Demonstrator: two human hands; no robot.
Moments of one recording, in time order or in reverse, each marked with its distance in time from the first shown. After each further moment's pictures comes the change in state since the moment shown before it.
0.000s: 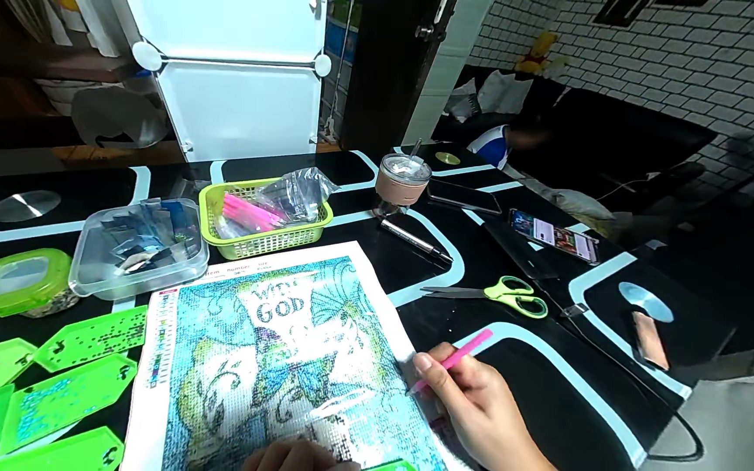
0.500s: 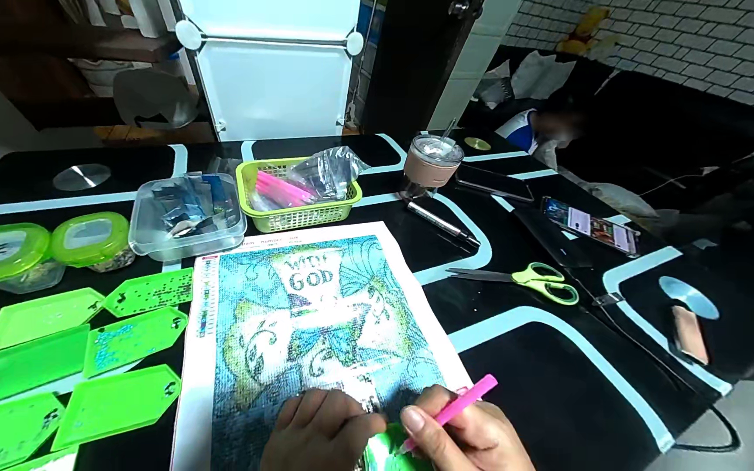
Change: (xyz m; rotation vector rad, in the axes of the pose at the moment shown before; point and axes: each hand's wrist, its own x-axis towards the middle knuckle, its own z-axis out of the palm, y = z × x) left_hand -0.003 -0.003 0.008 0.025 0.099 0.043; right_hand -0.039 -0.053 0.032 0.137 -0.262 -0.006
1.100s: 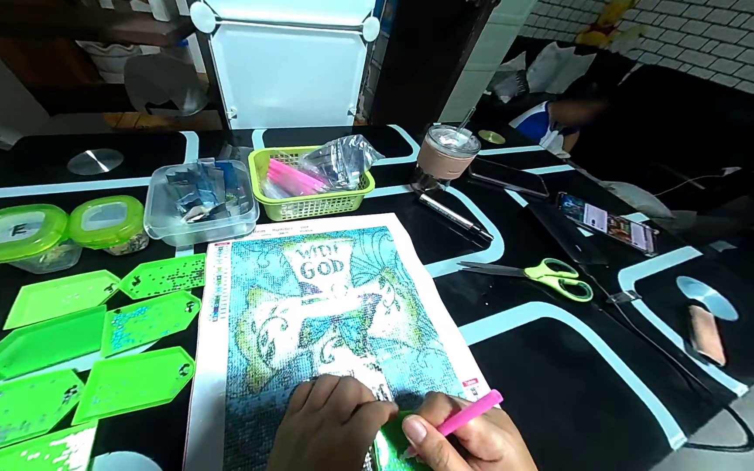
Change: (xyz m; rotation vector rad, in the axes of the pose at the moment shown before) left_hand 0.001 0.000 0.006 0.090 0.047 0.015; right_hand -0.004 0.001 0.003 -0.109 -0.074 -0.094
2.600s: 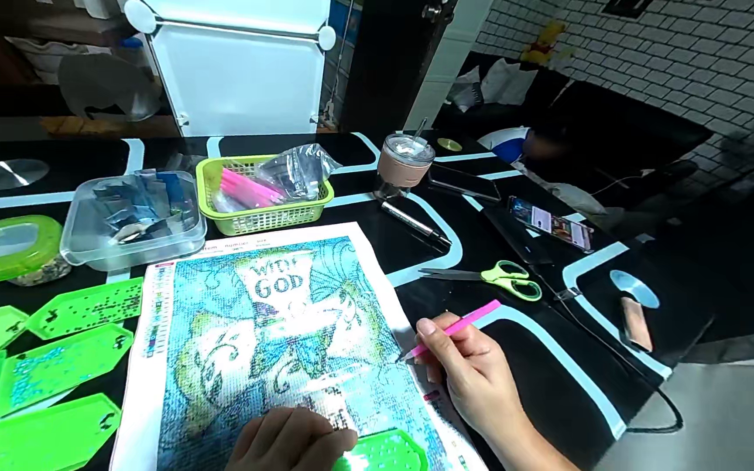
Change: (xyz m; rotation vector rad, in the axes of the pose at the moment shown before) left_hand 0.002 0.001 -0.010 -0.100 -0.114 -0.039; right_hand 0.030 0.047 -0.045 0.125 0.407 0.196
